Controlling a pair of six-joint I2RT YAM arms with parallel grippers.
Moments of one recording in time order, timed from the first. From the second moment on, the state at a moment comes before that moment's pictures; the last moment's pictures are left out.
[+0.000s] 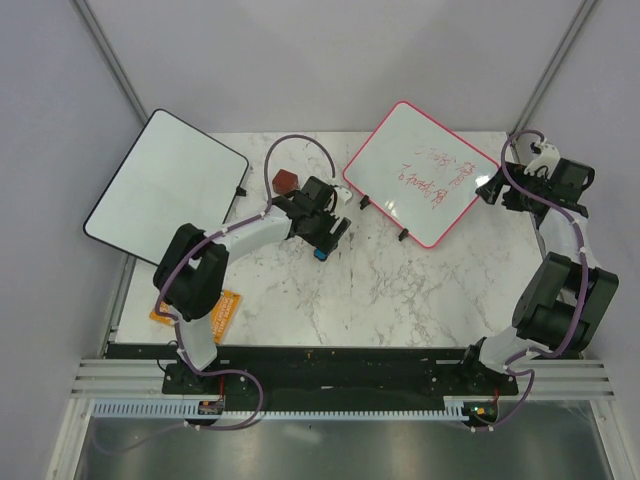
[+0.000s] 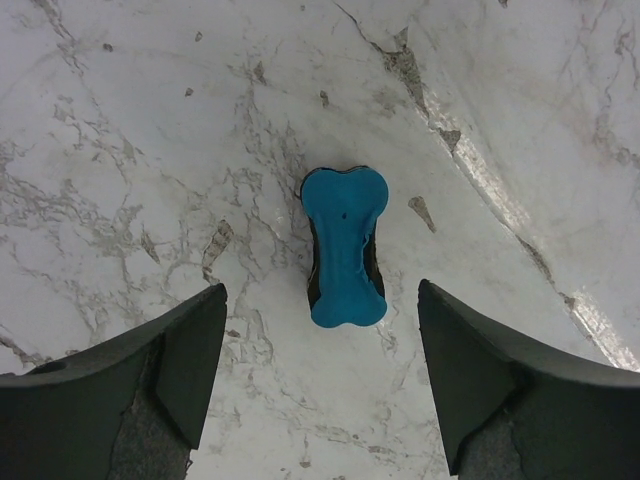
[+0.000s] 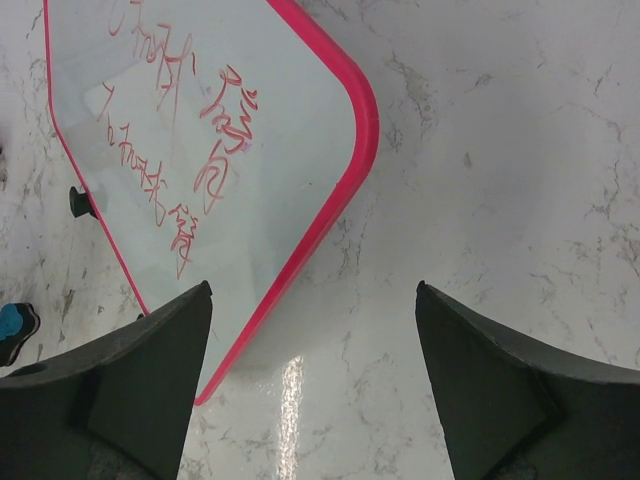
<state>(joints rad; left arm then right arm) -0.66 1.84 1.32 -0.45 0.02 0.06 -0.45 1.56 1.13 -0.21 -0.63 -0.01</state>
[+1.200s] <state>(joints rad) -0.70 2.00 1.37 -0.40 -0.05 0.07 -0.46 1.57 1.09 -0.20 -0.71 -0.03</state>
